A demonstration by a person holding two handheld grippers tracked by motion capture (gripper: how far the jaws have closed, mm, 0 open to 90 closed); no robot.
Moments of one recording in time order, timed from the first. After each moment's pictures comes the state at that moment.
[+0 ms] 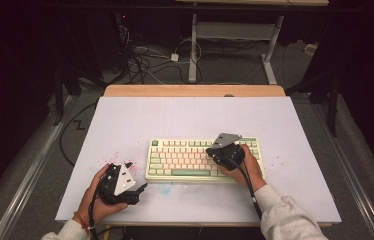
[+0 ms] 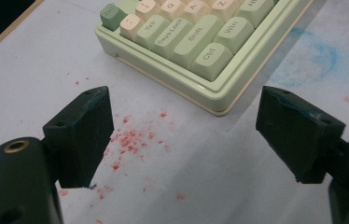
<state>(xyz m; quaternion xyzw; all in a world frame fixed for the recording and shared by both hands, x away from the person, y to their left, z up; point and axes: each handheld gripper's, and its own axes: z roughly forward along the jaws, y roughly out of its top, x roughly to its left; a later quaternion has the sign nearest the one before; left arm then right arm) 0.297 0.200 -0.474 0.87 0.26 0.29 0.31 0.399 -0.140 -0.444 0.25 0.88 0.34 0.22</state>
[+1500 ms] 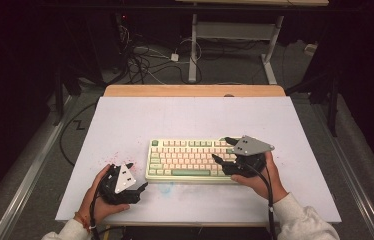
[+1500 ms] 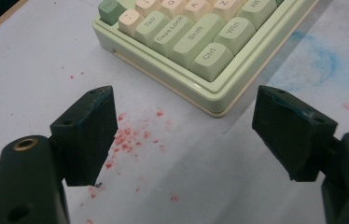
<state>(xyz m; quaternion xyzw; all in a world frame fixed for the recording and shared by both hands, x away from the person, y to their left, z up) 0.299 0.199 -0.474 0.86 0.28 0.27 0.32 0.350 -0.177 -0.400 0.23 0.82 0.43 0.28</state>
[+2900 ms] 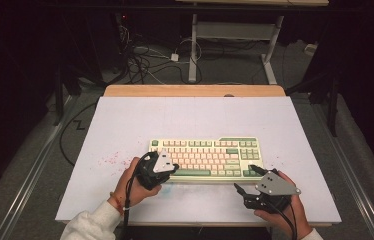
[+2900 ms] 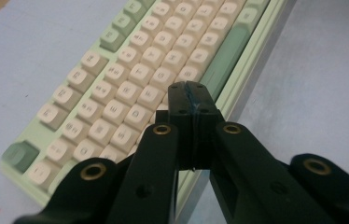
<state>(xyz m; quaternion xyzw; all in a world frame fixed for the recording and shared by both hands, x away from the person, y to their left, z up) 0.333 0.105 -0.424 0.90 0.21 0.18 0.33 0.277 -0.228 -0.438 0.26 0.82 0.40 0.33</state>
